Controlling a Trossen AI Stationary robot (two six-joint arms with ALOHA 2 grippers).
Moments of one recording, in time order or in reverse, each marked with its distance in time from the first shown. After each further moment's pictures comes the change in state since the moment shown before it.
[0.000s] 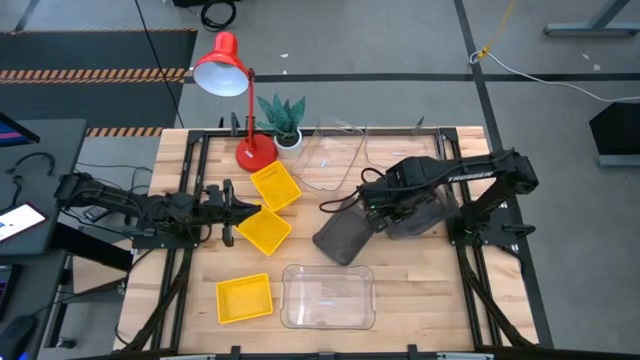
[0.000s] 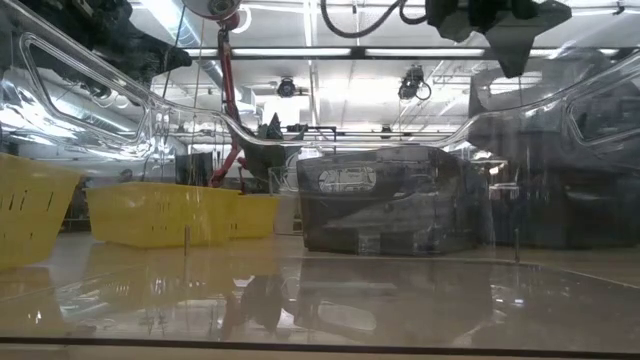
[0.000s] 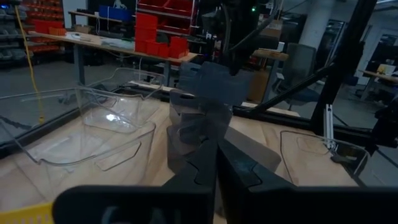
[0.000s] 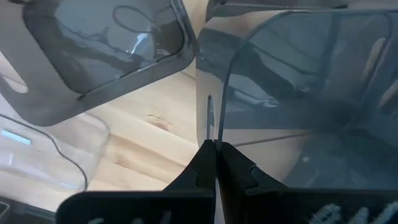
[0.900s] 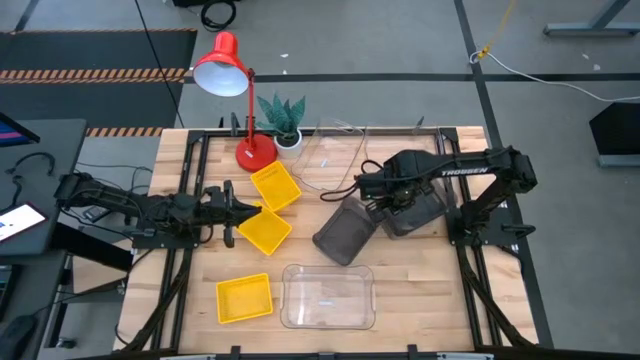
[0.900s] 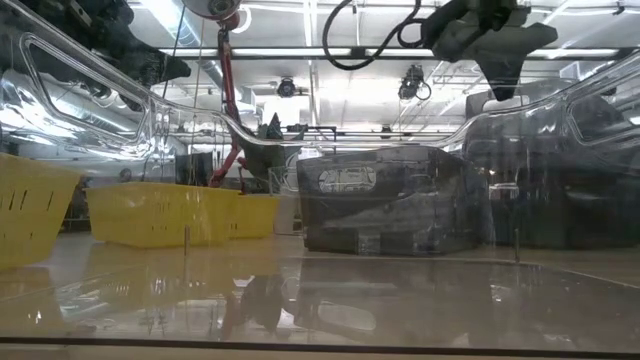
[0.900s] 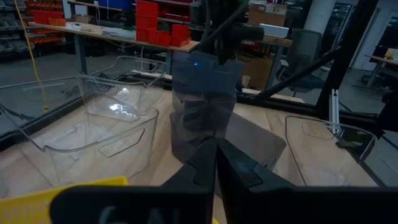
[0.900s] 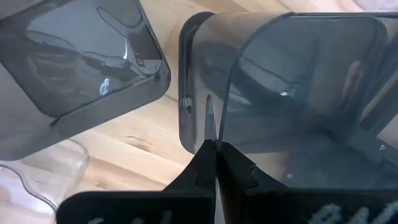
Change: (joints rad) left arm 0.000 0.000 0.000 -0.055 0.000 0.003; right arm -0.097 0.000 -0.060 0.022 0.033 -0.093
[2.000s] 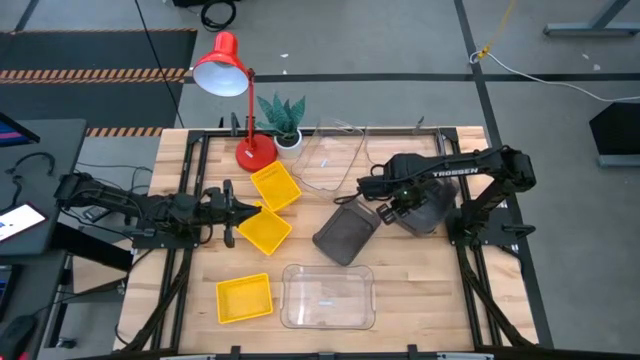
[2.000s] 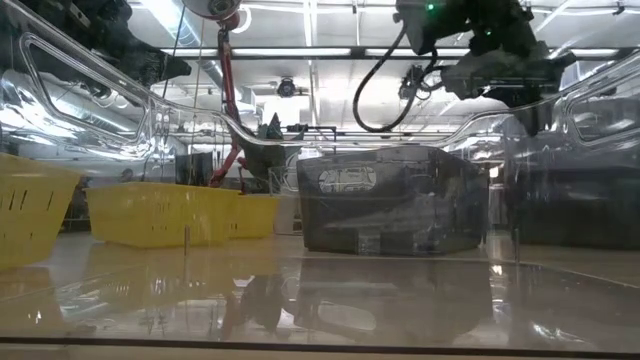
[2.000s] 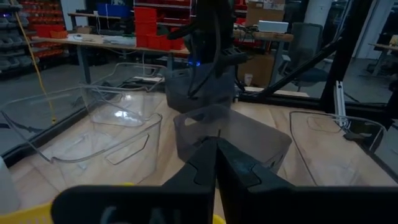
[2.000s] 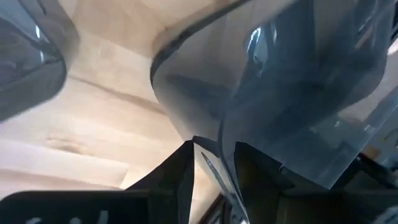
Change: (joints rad) left arm 0.000 0.000 0.000 0.006 -0.004 0.077; right arm -0.068 0.001 -0.190 -0.023 -0.015 -0.049
